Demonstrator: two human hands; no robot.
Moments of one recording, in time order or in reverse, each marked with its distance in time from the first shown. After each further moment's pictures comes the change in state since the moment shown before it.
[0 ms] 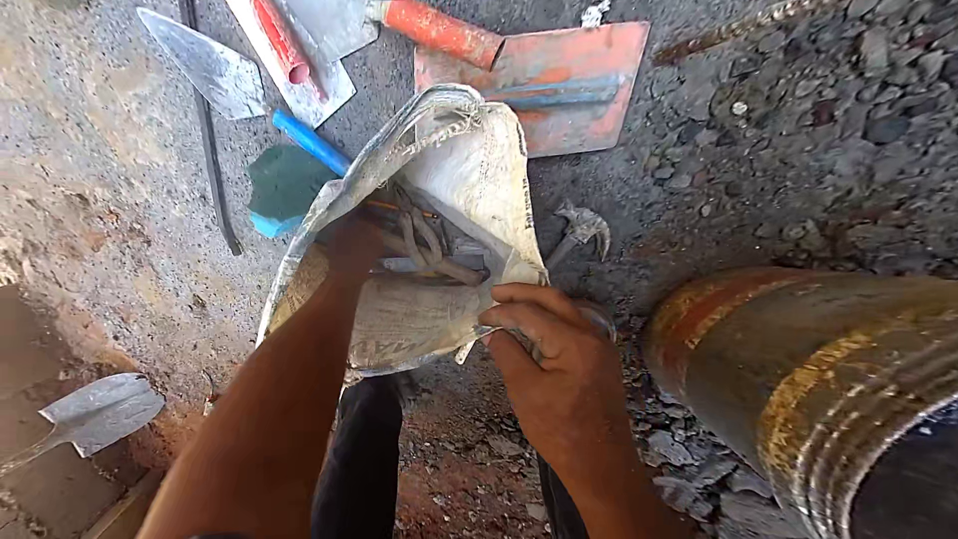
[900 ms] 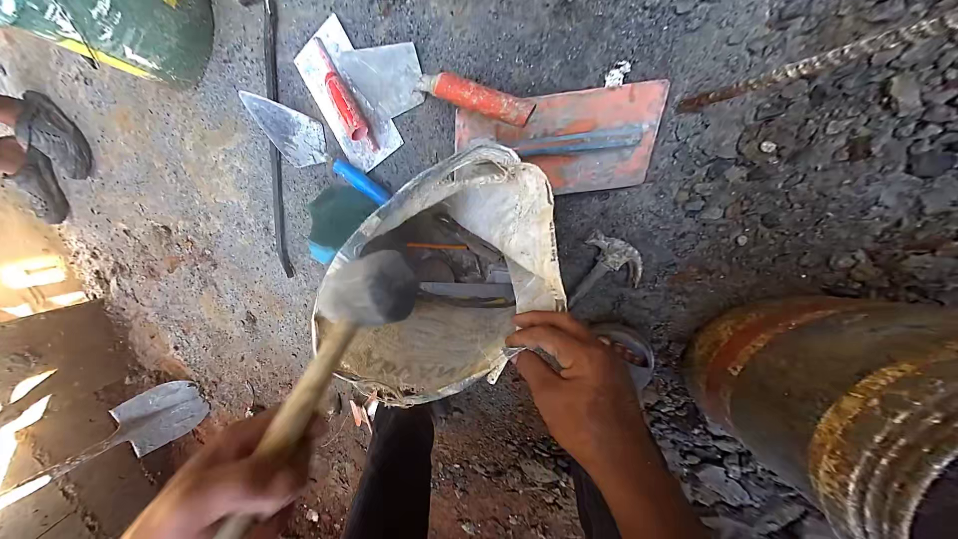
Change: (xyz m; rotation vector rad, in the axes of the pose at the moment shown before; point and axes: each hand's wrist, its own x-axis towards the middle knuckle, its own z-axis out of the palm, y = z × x) left_hand -0.261 -0.142 -0.177 -1.126 -0.773 0.089; right_hand 0.001 -0.005 0.006 -0.009 -0.081 -0.009
